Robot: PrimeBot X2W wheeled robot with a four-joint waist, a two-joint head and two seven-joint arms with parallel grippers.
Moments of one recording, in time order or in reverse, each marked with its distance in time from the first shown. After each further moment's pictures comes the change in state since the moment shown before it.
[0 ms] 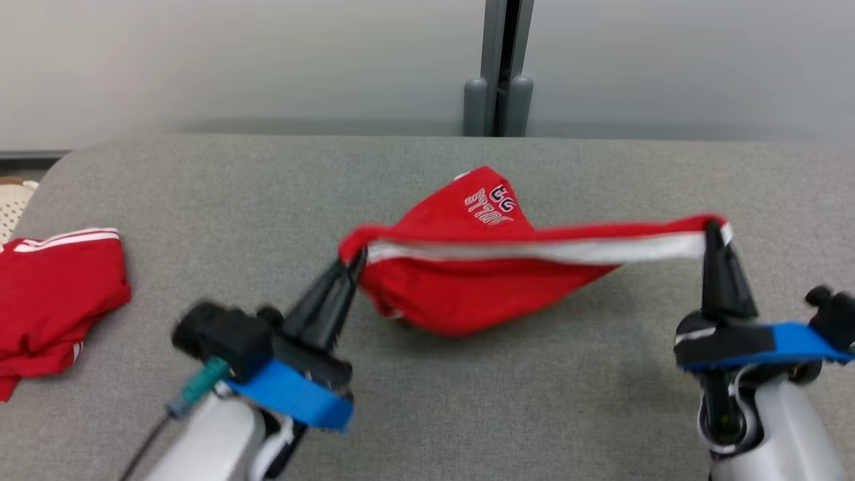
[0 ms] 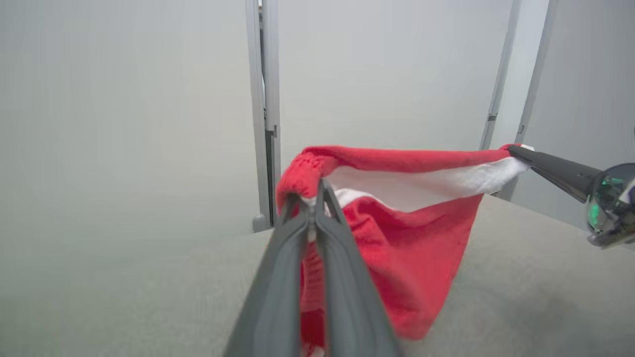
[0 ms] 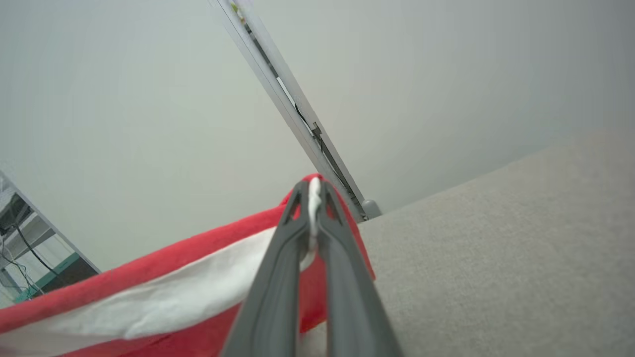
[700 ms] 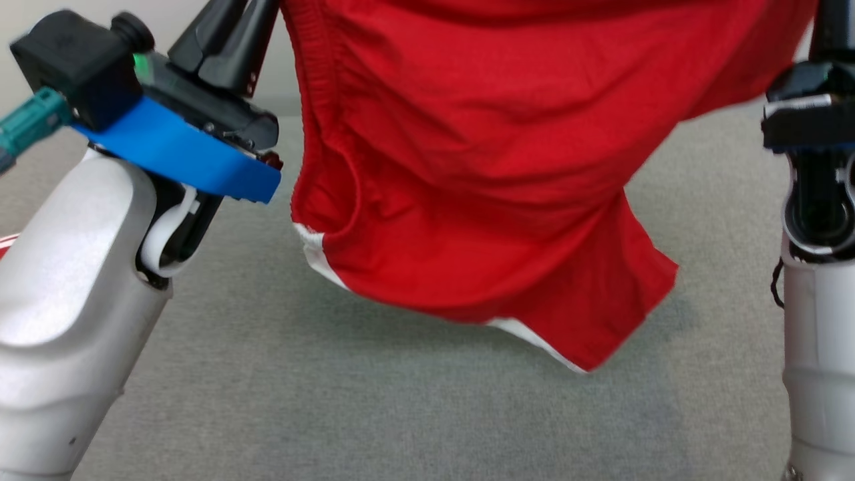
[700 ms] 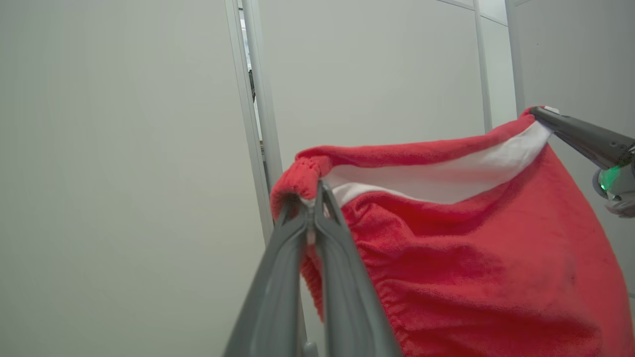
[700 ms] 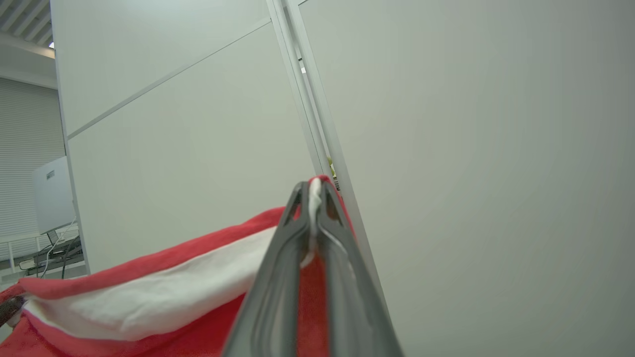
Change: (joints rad) left arm -0.612 0.185 -0.067 -0.020 -0.217 0.000 0.076; right arm -0.462 -0.095 0.002 -0.261 -0.013 0.000 0.149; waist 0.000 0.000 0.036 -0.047
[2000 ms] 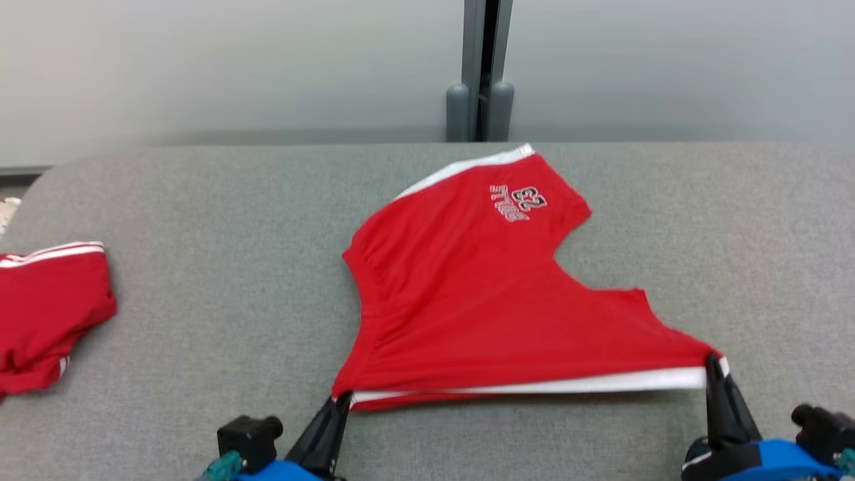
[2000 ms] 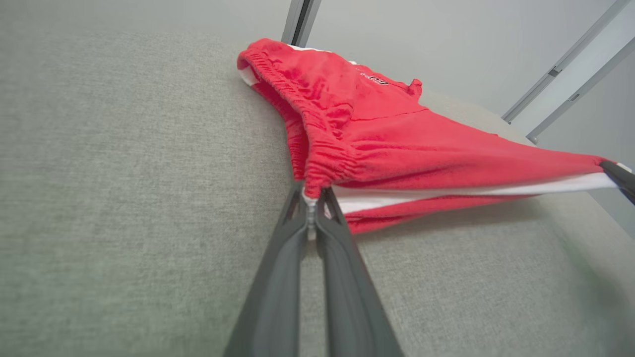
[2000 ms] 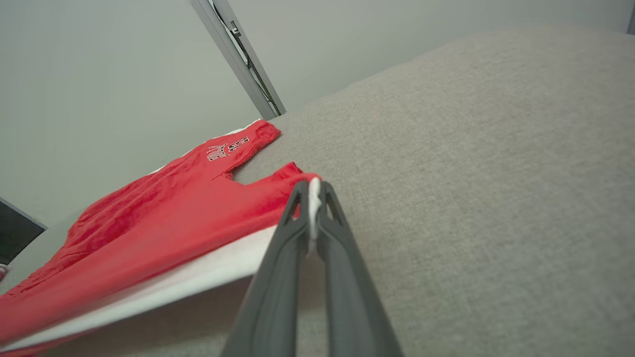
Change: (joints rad) left arm 0.744 -0.260 0.059 0.337 -0.003 -0.003 -0.076; right arm 0.672 0.091 -0.065 0.307 -0.096 0.001 -0.145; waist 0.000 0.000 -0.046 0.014
